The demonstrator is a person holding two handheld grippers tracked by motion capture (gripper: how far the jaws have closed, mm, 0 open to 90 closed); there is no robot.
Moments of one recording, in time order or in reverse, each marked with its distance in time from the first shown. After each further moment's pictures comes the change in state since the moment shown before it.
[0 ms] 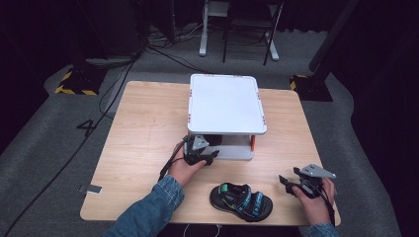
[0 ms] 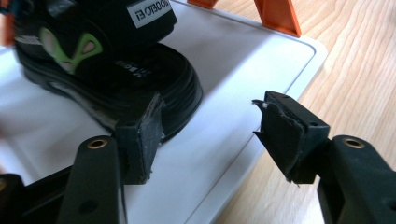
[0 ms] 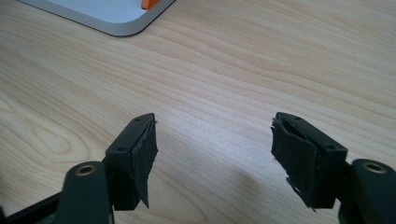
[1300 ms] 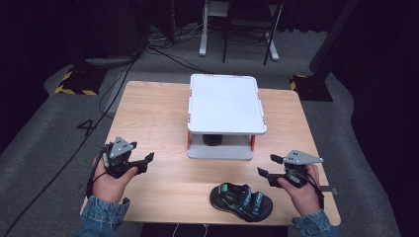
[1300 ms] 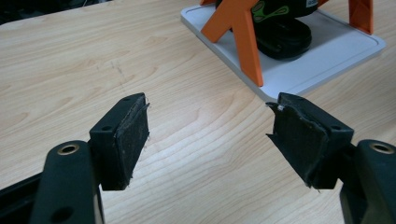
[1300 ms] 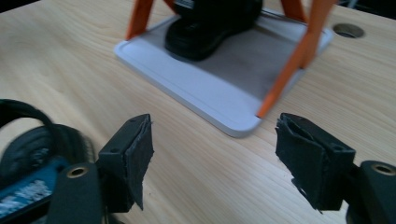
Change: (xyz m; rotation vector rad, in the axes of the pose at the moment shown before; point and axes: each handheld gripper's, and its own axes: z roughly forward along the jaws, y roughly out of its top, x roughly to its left) left arm 0.049 -0.044 -0.201 0.030 0.266 -0.236; right arm 0.050 0.074 -0.008 -0.104 0.269 -0.111
